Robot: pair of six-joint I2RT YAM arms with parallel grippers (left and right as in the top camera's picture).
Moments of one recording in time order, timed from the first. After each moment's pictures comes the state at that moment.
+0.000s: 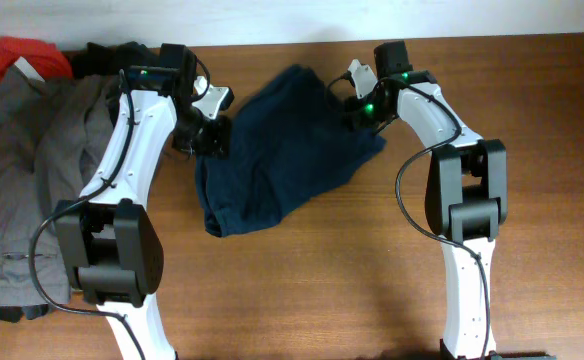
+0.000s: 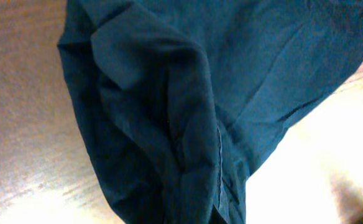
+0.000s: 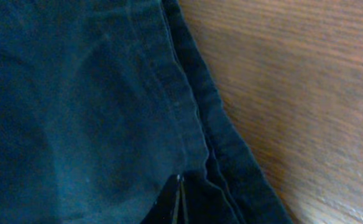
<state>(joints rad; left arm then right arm) -0.12 2.07 1.85 -1.21 0.34 0.11 0.13 2.46 2.00 -0.72 -0.40 -0.11</state>
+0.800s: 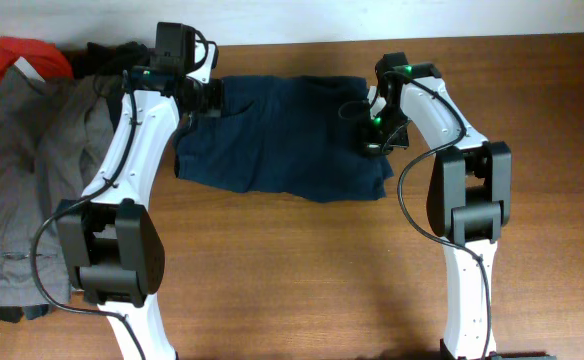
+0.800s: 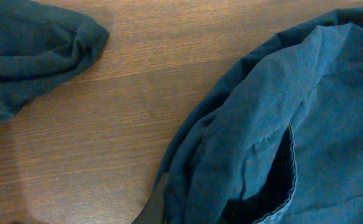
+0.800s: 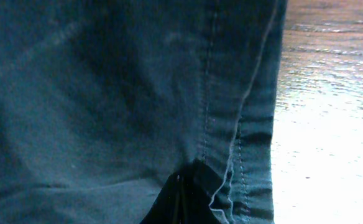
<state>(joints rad) -0.13 2.07 1.85 -0.79 0.07 0.01 0.13 2.44 2.04 -1.18 -0.25 0.13</state>
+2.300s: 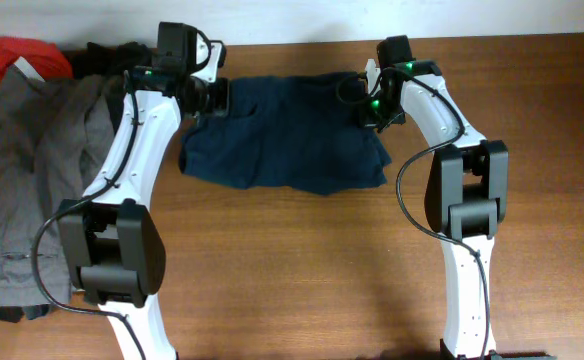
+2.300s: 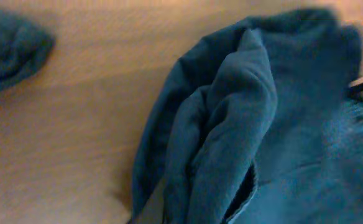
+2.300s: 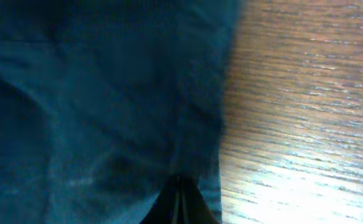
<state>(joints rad) -0.14 2.07 1.85 -0.76 0.23 -0.03 0.12 2.50 2.12 -0.91 -0.22 0.07</state>
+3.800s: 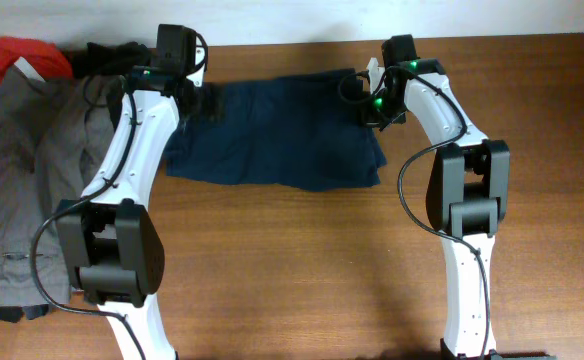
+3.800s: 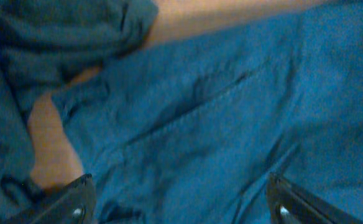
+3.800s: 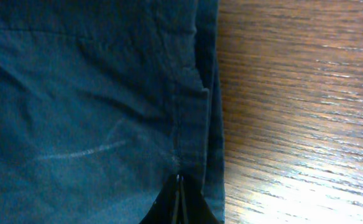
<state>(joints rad) -0.13 2.07 1.85 -0.85 -0.09 -0.01 0.10 2.52 2.14 -0.93 -0.28 0.06</state>
